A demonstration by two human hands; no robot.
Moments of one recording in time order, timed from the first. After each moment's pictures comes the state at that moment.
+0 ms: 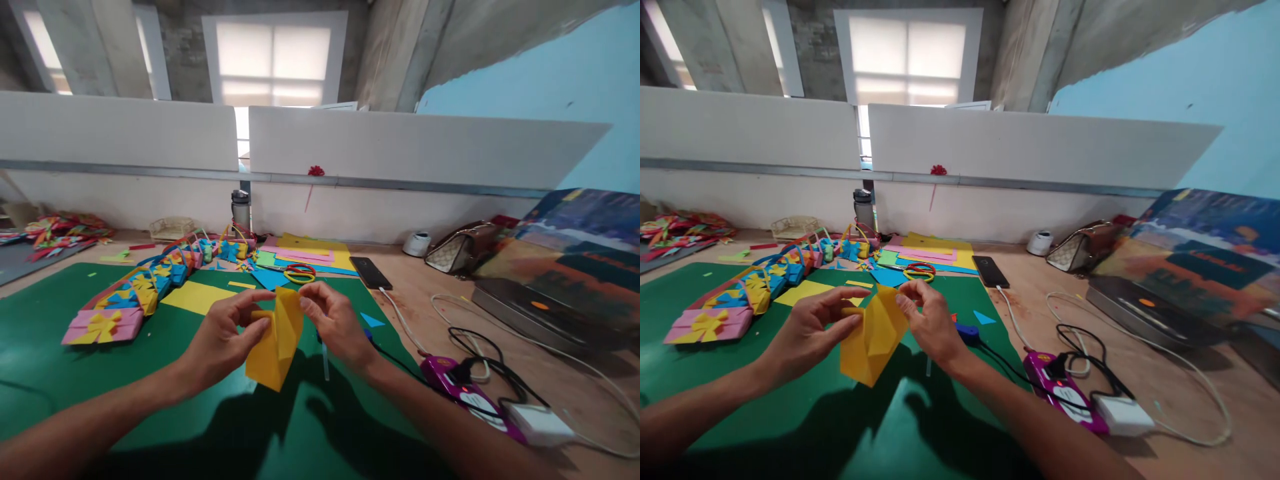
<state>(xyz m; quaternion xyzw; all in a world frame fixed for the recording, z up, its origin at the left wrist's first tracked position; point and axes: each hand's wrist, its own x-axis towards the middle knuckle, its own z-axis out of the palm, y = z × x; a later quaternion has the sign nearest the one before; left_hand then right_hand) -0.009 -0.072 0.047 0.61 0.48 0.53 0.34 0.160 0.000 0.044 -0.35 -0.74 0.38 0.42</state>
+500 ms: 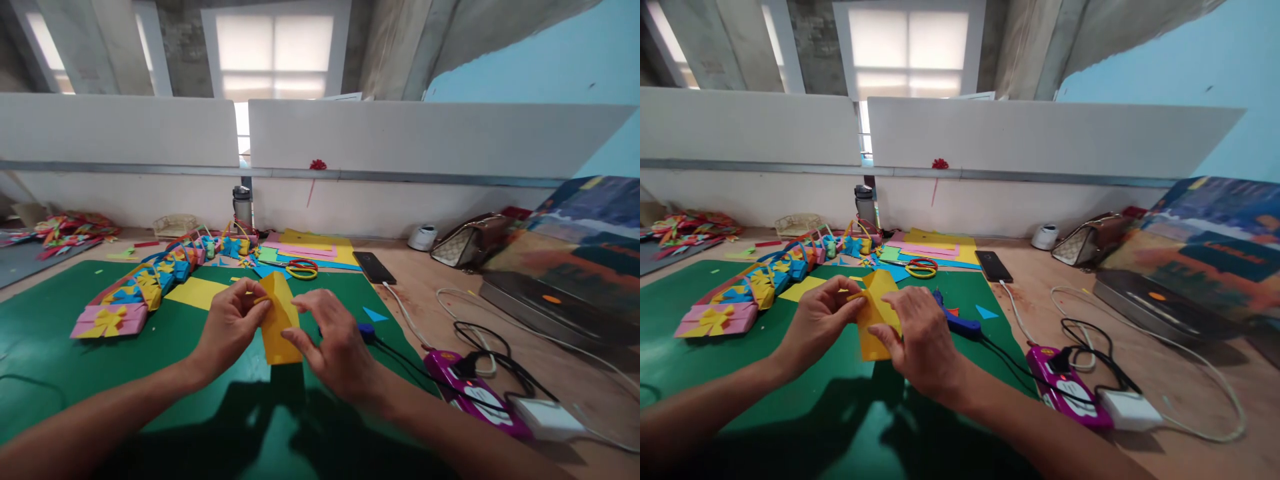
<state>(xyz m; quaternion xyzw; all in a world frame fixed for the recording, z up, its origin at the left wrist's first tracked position) 0.003 -0.062 0.045 0.52 0.48 0.62 0.34 0.166 -0.026 0.043 -0.21 -0.88 0.01 0.43</state>
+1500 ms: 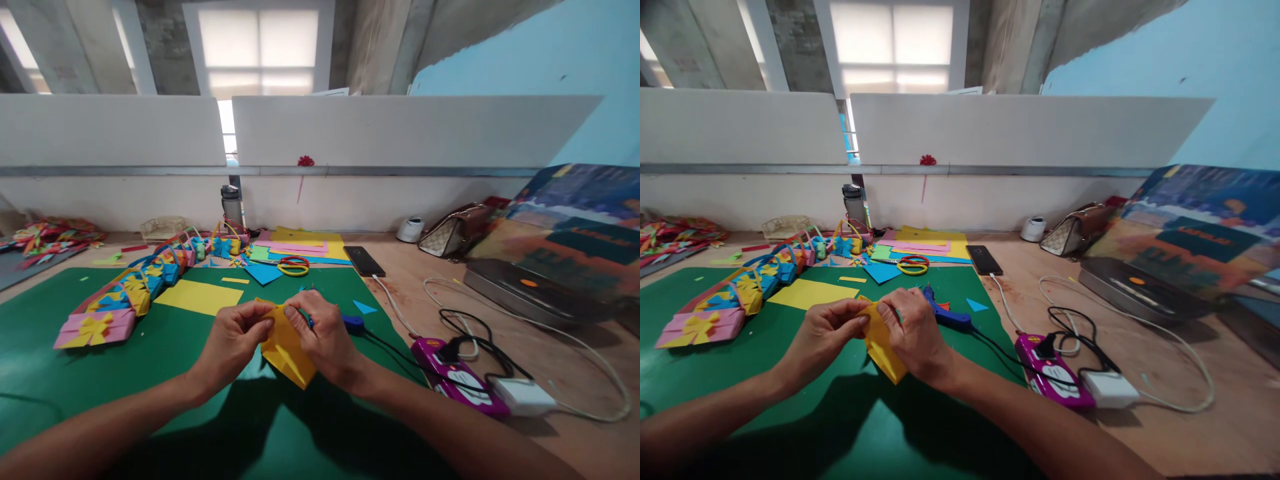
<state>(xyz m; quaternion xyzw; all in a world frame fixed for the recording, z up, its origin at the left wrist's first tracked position) 0.016 -0.064 0.023 0.53 0.48 0.56 0.41 0.164 -0.018 0.032 -0.26 -0.85 0.09 0.46</state>
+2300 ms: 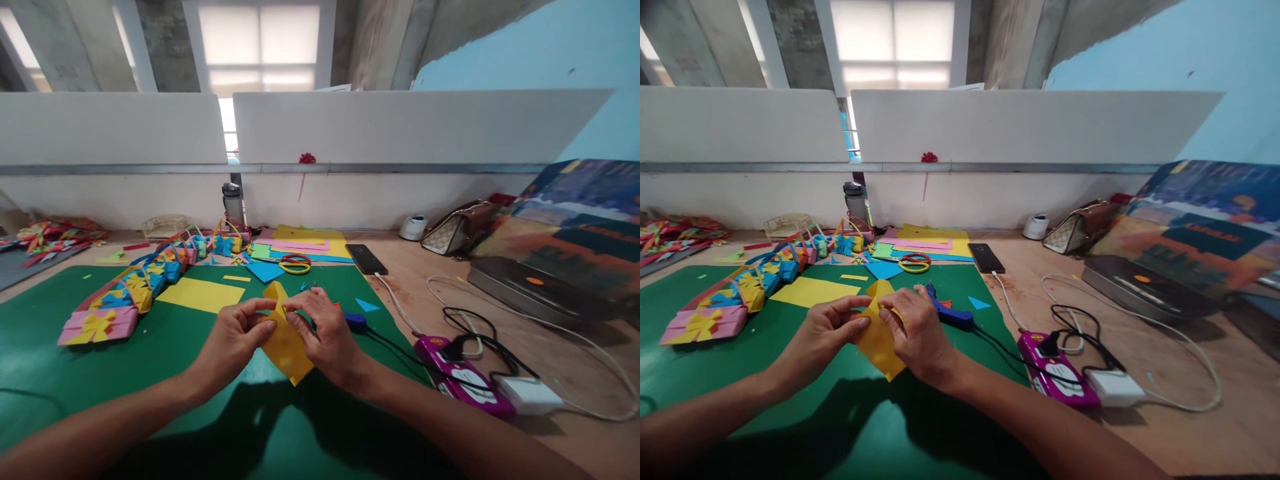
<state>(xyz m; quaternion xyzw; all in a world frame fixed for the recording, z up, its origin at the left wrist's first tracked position) 0.015 -0.069 0.028 0.47 0.48 0.56 0.48 0.168 -0.016 0.023 -0.22 -0.86 0.10 0.44</state>
